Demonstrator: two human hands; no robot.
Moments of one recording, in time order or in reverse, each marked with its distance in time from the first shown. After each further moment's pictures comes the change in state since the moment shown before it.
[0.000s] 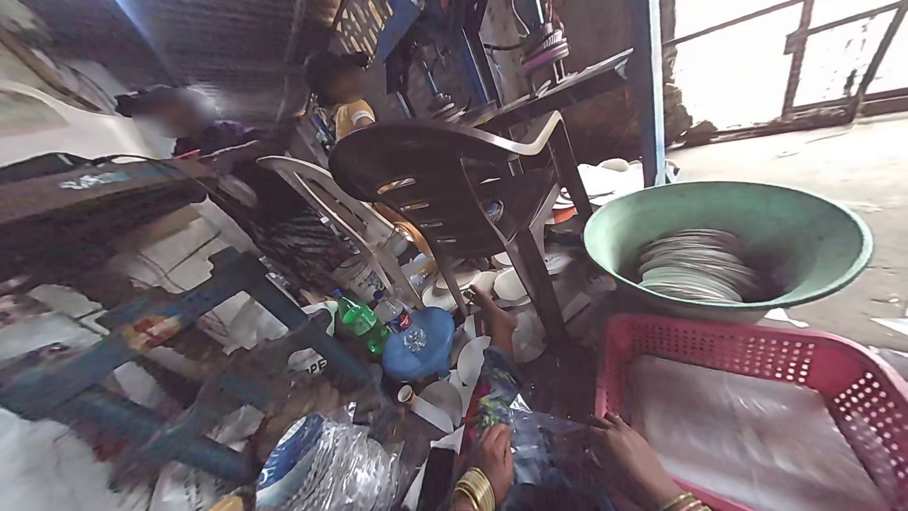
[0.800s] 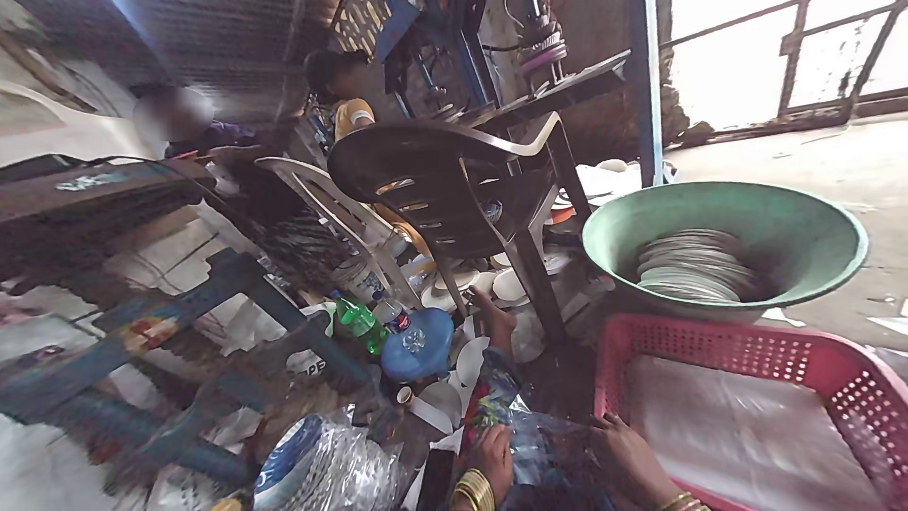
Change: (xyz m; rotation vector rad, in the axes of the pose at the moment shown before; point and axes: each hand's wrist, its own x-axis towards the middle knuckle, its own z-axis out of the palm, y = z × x) left_hand 0.000 -0.002 0.002 -0.012 0.034 0.021; right_hand 0.001 0.000 0.000 -0.034 -0.037 0.023
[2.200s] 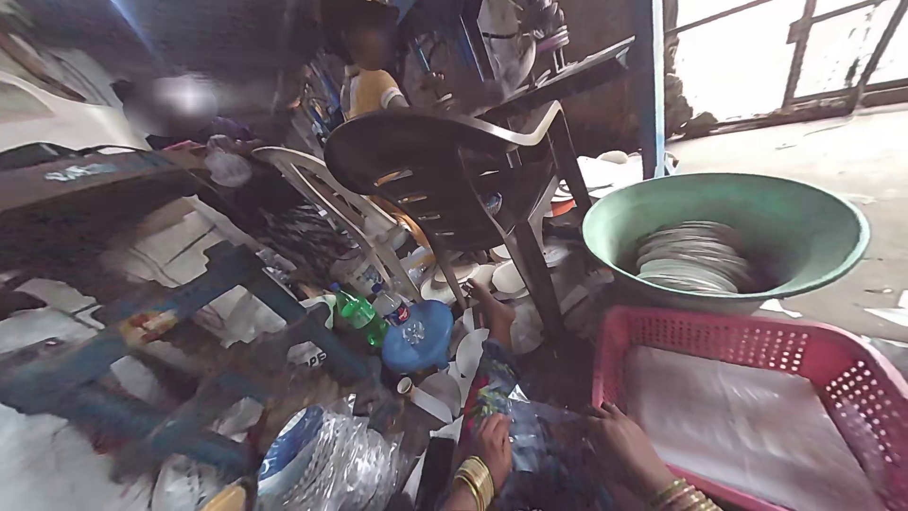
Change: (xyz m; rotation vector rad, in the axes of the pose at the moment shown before) left_hand 0.001 0.004 -0.002 0.019 -0.062 -0.056; right_hand -0.002 -0.005 -0.002 -0.014 0.006 0.014
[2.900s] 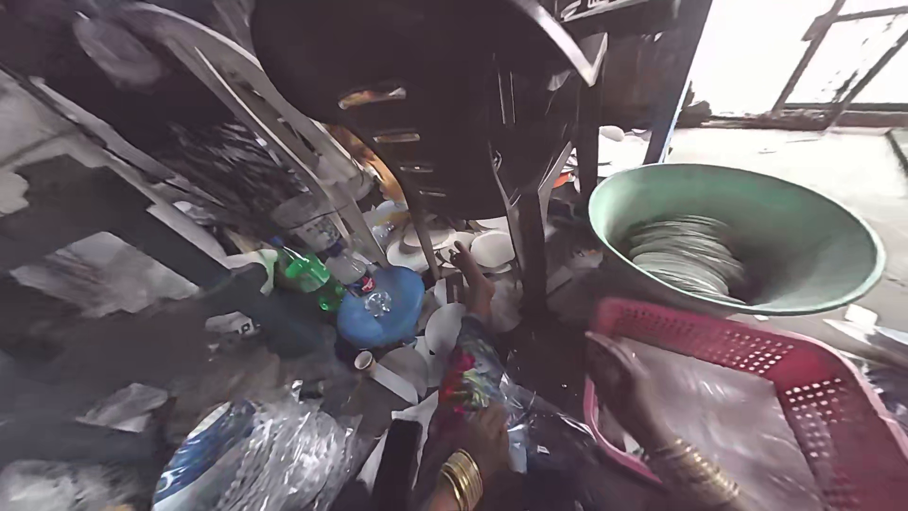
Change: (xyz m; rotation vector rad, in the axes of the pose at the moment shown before) left_hand 0.017 0.013 -0.003 -0.154 -0.100 0.108; right_hand 0.043 0.005 -0.052 0.329 0.822 -0.068
